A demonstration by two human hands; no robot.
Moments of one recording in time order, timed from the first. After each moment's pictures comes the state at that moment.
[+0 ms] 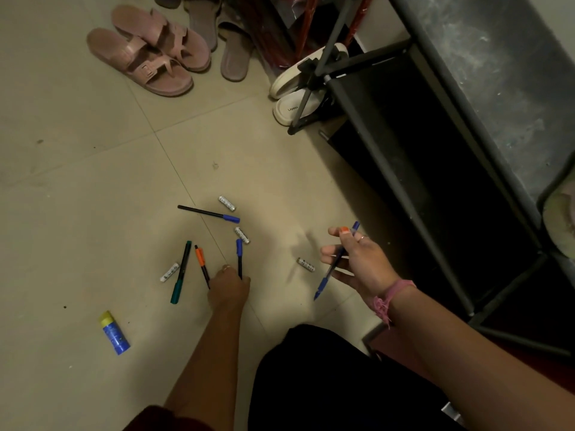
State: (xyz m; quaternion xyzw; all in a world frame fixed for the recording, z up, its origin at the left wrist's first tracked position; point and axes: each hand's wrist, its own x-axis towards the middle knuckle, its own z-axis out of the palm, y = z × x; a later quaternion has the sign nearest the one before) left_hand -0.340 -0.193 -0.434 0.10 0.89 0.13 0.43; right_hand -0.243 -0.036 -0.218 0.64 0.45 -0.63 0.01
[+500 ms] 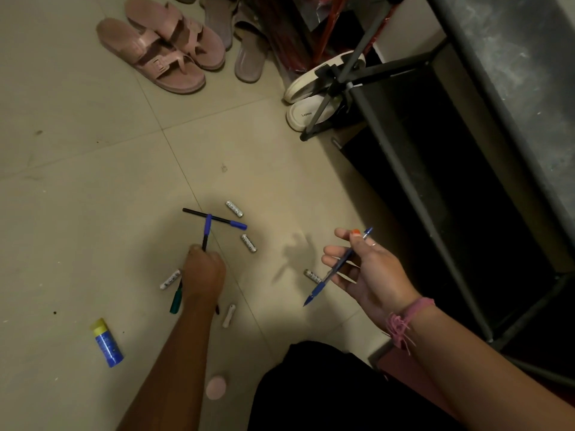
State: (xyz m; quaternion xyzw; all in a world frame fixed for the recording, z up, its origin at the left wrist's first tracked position) left_hand -0.404 -0.196 -0.413 0.01 0.91 0.27 0.32; right_hand -0.273 -0.046 -0.212 0.64 0.40 -0.66 -0.05
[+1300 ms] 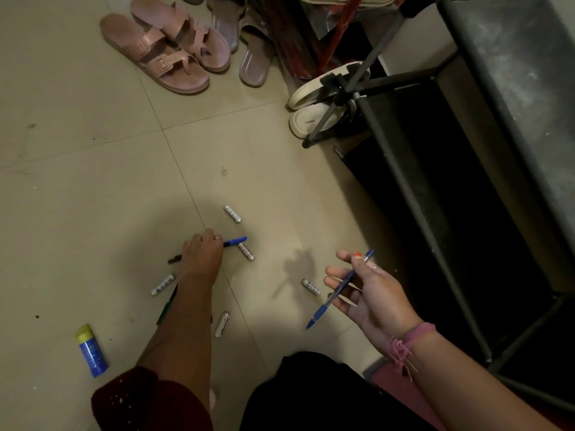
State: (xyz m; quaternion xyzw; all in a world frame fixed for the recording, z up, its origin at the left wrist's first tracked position) left_hand -0.441 -0.176 -0.443 0.39 0.89 -0.09 0.21; right_hand -0.270 -0.049 -0.222 0.67 0.37 -0.65 -0.05
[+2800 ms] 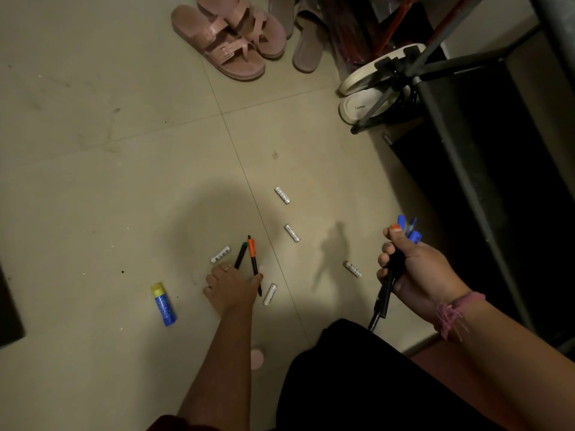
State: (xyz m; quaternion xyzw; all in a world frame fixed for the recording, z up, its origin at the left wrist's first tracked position) left_hand -0.377 -0.262 -0.429 0.02 0.94 0.02 0.35; right_hand -0.280 -0.056 -0.226 0.61 0.37 -0.69 -0.05
